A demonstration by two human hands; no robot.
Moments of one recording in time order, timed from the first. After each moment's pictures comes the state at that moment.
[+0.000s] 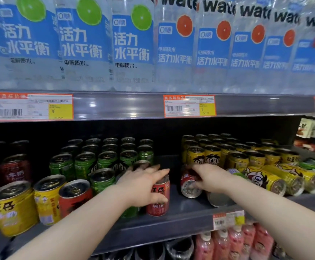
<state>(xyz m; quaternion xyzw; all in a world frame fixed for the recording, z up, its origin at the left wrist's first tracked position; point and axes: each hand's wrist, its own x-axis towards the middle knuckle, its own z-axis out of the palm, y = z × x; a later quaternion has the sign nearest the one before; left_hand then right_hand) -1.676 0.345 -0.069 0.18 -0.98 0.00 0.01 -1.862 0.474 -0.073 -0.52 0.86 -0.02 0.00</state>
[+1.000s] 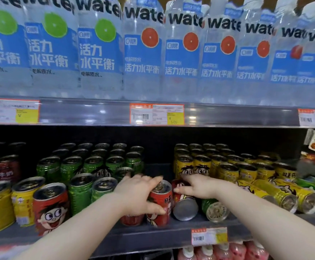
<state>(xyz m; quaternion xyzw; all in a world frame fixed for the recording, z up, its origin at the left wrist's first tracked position) -1.716 0.383 -0.071 0.23 -0.97 0.02 0.00 -1.907 0.478 -0.072 -0.57 0.82 -0.04 0.11</state>
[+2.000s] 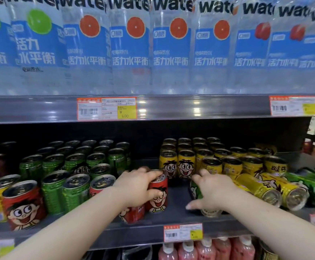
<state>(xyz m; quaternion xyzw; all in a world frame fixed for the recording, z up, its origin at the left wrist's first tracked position) -1.781 0.416 -0.075 0.27 -0.96 0.01 0.03 -1.946 0.557 -0.077 -0.52 0.85 0.11 -0.04</state>
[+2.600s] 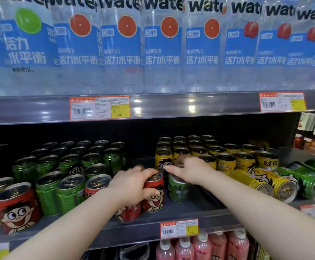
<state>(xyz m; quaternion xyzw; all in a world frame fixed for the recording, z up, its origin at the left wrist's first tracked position) -1.779 0.419 -0.074 0.26 -0.96 0.00 0.06 -1.939 0.521 -0.054 -0.49 0.85 -0.18 0.04</state>
